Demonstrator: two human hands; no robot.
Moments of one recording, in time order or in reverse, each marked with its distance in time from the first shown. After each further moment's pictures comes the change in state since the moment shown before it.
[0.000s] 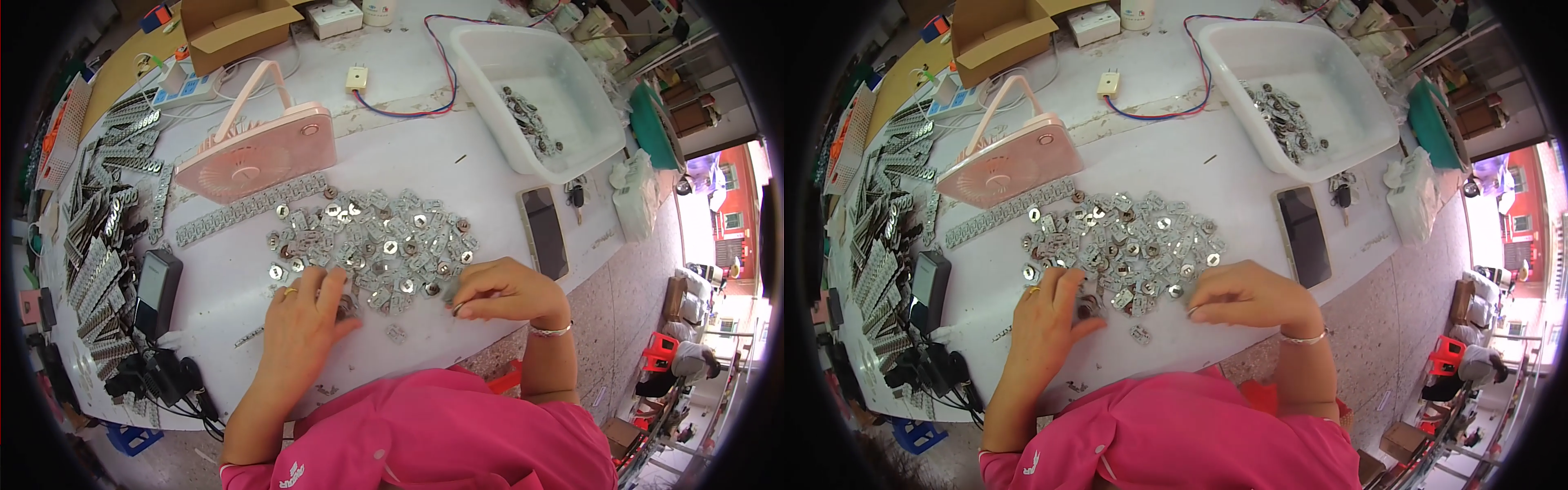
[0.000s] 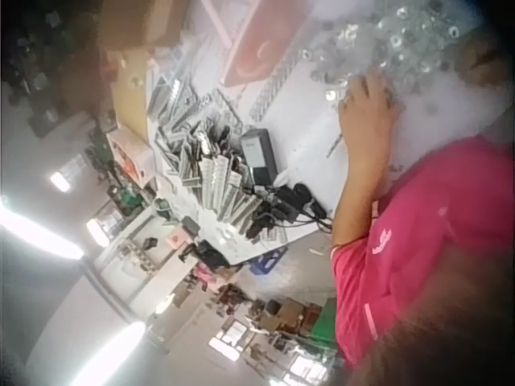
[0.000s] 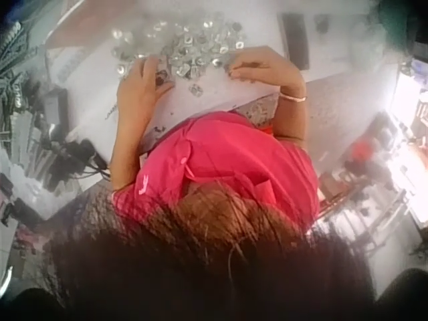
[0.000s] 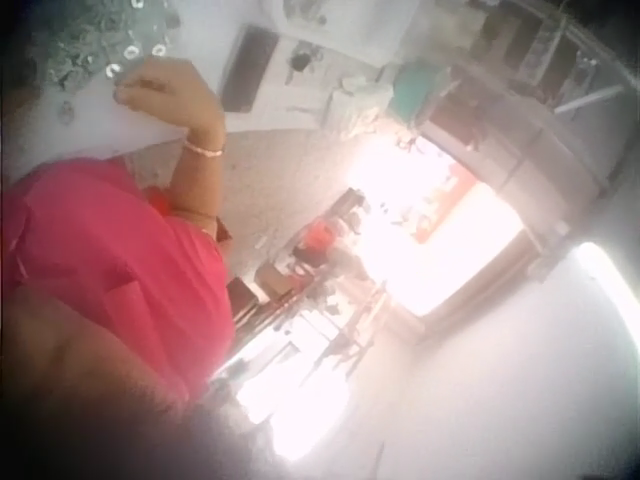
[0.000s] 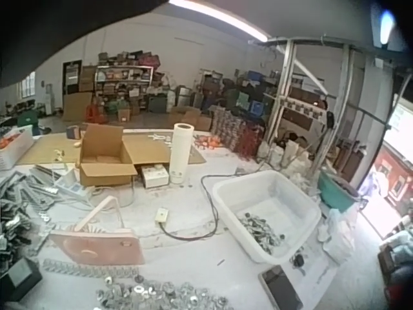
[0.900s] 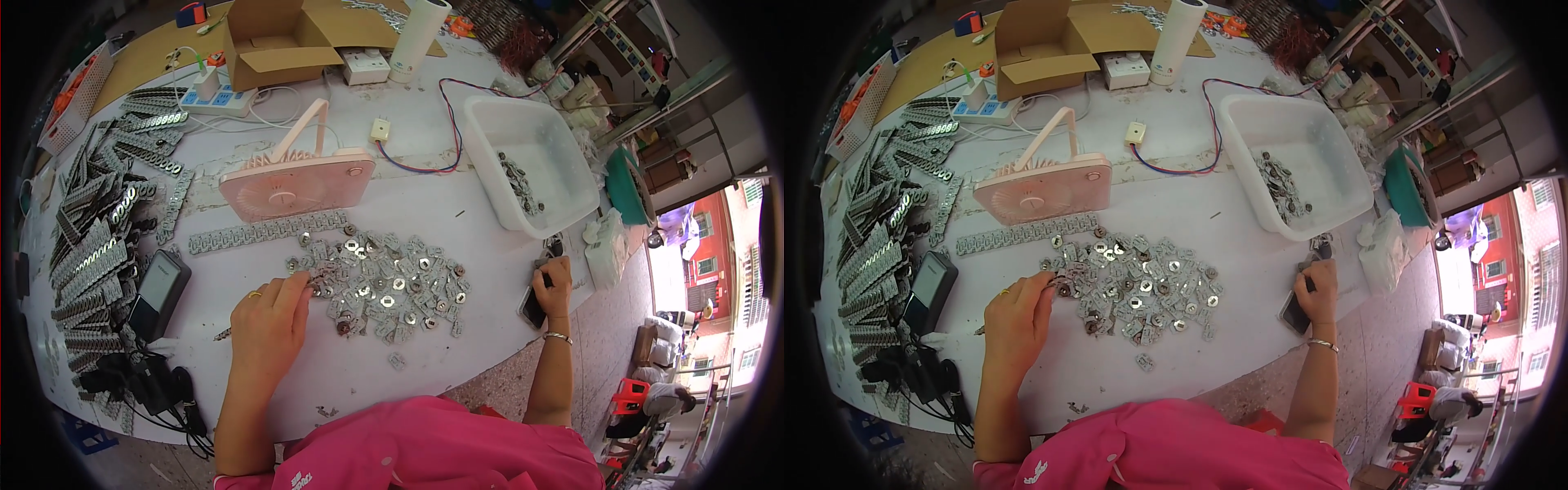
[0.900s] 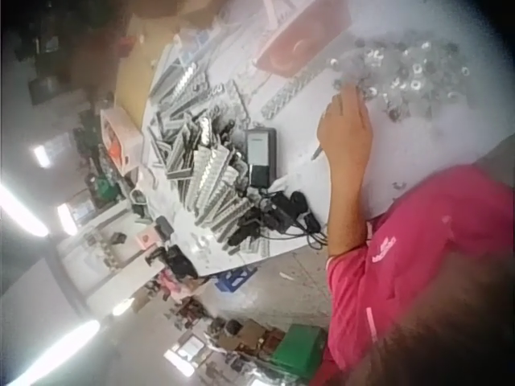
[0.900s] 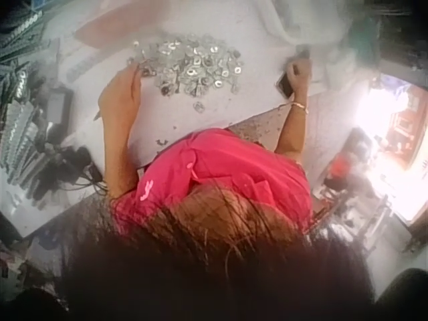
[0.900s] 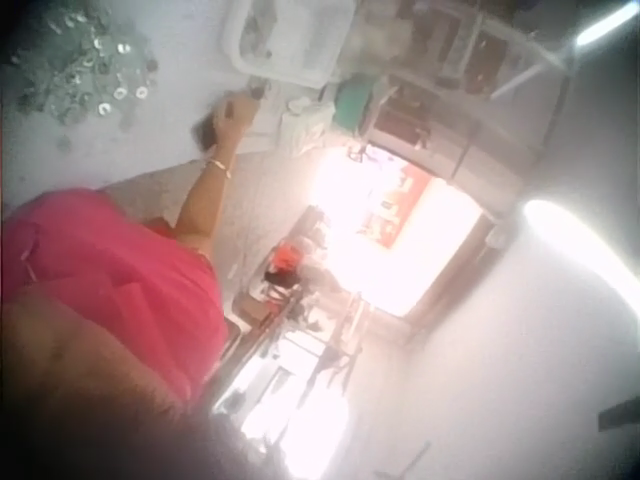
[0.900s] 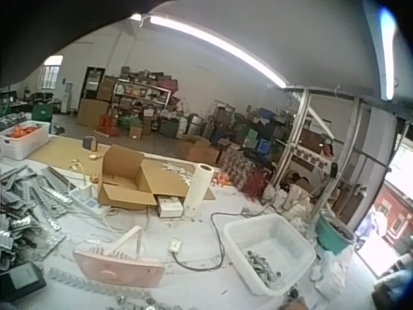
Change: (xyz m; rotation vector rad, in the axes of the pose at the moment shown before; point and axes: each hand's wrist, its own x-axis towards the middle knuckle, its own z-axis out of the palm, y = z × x) left_hand -0.002 -0.047 -0.015 -0.030 0.536 -0.072; right_hand -0.064 0.104 -0.084 -0.982 1.130 -0.177
